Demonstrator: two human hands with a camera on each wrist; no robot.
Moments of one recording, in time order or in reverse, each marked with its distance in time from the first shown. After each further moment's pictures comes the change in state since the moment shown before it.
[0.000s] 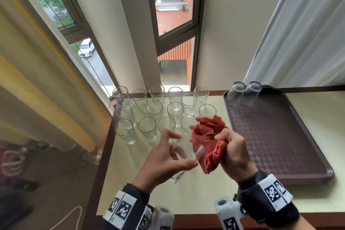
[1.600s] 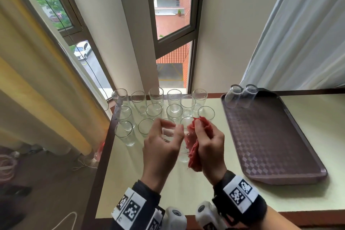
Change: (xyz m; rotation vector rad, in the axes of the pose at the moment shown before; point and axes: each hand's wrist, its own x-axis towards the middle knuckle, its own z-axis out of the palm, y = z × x) left_hand -0.001 0.038 0.005 -0.006 0.503 0.088; right_hand 0.000 0.026 0.054 -0.273 0.299 -0.454
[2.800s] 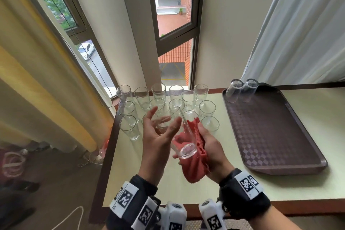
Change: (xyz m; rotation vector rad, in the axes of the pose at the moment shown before) left_hand -0.010 -0.008 -0.011 -0.437 -0.038 -0.101; right_hand -0.015 0.010 -0.019 0.380 -0.370 0.701
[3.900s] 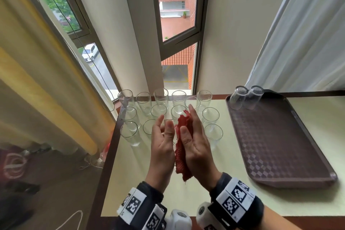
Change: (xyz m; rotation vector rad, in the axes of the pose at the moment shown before) left_hand 0.014 -0.013 0.010 -0.009 -0.013 -0.091; right_hand 0.020 0.005 0.027 -0.858 0.130 -0.793
